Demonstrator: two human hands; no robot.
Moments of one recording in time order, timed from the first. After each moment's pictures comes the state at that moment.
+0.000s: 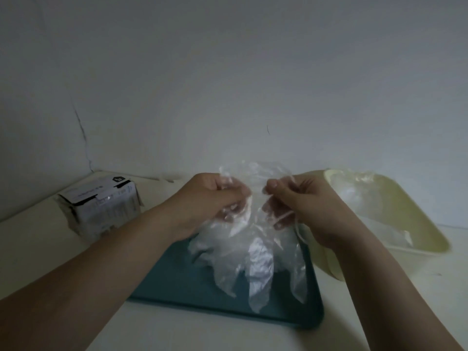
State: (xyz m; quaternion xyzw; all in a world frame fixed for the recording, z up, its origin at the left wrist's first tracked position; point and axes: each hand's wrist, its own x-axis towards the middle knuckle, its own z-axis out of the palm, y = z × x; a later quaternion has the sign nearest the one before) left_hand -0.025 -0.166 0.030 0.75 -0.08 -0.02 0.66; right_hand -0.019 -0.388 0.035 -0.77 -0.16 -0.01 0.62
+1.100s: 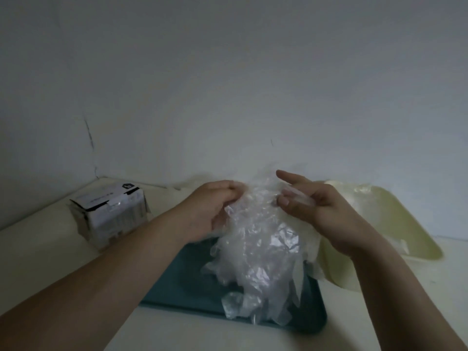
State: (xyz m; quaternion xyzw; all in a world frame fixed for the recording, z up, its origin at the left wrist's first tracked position) left_hand -0.016 -0.163 0.033 0.67 0.01 -0.05 0.74; right_hand -0.031 -0.397 0.049 -0.80 -0.24 -0.02 0.55
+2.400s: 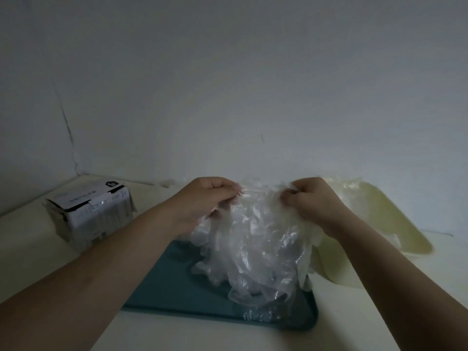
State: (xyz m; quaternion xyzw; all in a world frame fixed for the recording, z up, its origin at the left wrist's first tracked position) left_hand 0.005 -0.151 0.023 0.75 -0.05 -0.05 0.66; right_hand 0.022 -0.406 0.035 -0.88 -0.06 -0.07 0.46
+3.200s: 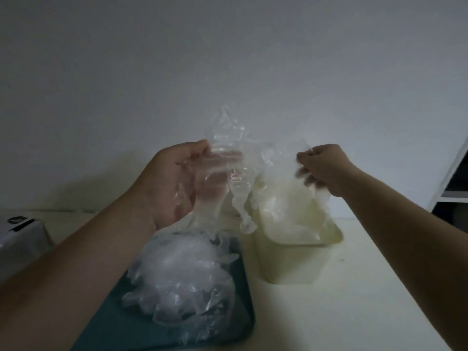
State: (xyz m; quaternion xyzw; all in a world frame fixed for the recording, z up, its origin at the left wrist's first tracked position) left_hand -0.032 -0.250 0.117 0.52 -0.13 -0.13 0.83; right_hand 0.037 -0.549 0.111 -0.85 0.11 -0.18 0.48
